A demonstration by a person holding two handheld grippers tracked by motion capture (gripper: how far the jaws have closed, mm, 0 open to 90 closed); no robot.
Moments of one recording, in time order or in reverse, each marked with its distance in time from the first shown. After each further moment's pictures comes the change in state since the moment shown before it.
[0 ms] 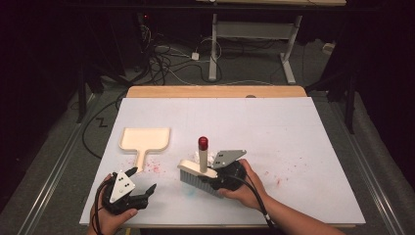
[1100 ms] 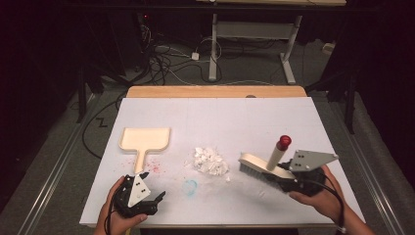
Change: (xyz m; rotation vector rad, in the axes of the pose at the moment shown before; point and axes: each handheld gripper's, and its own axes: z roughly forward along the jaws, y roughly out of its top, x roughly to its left) left arm -0.023 0.004 0.017 0.097 -0.033 0.137; right arm -0.025 -0.057 -0.165 -0.015 -0.154 -0.034
